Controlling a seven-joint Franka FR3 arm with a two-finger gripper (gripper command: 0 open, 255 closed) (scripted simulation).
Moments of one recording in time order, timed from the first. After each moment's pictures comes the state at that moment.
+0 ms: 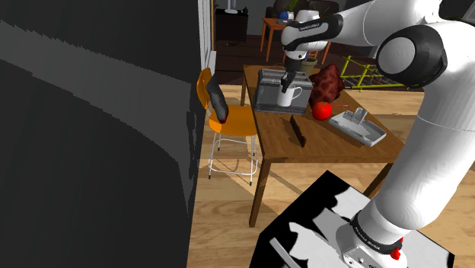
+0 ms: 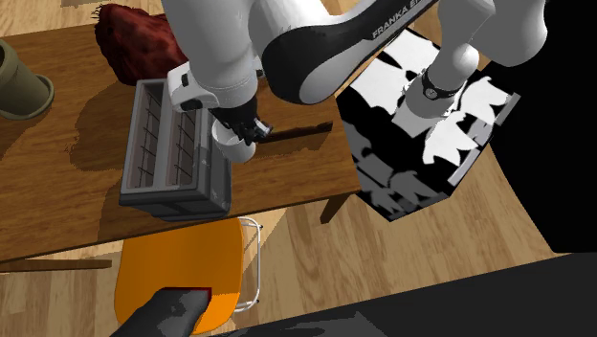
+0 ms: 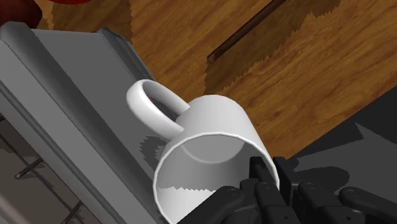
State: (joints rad) arm -0.14 0.23 -0.27 -1.70 0.10 1.97 -0.66
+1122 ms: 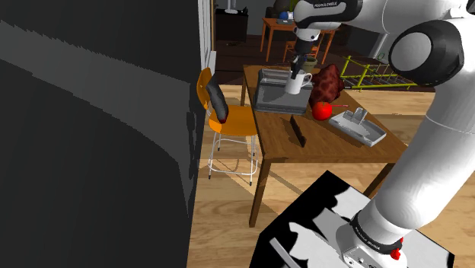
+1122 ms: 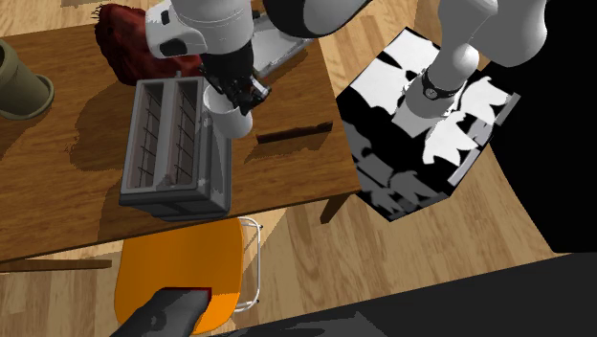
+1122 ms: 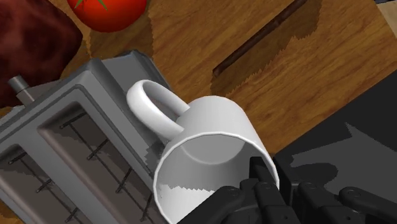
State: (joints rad) arm -0.16 0.16 -0.29 -1.59 0.08 1.79 -0.69
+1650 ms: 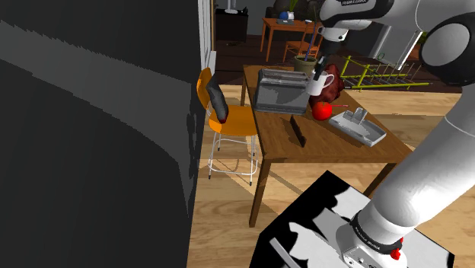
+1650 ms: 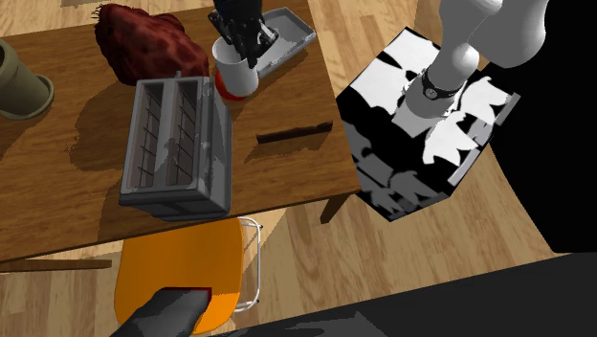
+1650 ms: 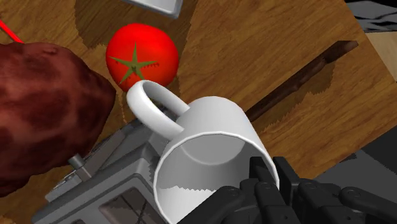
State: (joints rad) arm -0.23 0.01 -0.35 -1.74 0.05 1.80 -0.82
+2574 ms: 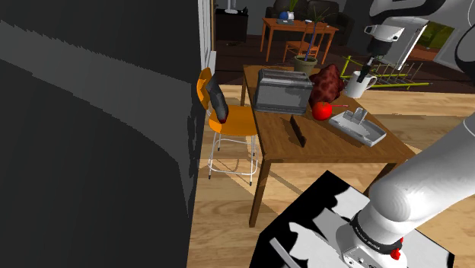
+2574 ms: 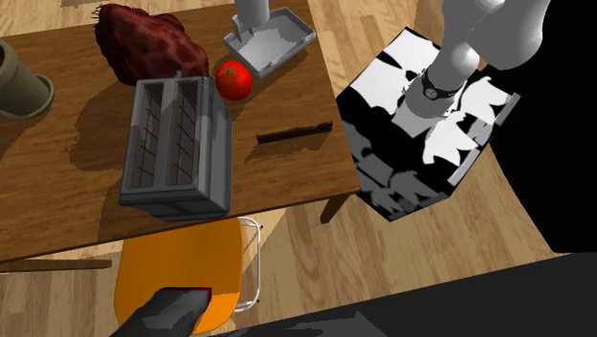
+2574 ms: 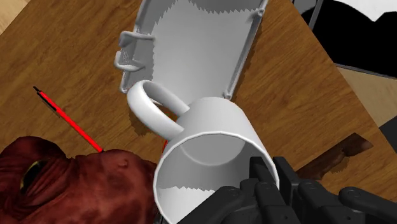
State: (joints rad) arm -0.36 -0.13 -0.51 -1.83 -0.01 1.75 -1.09
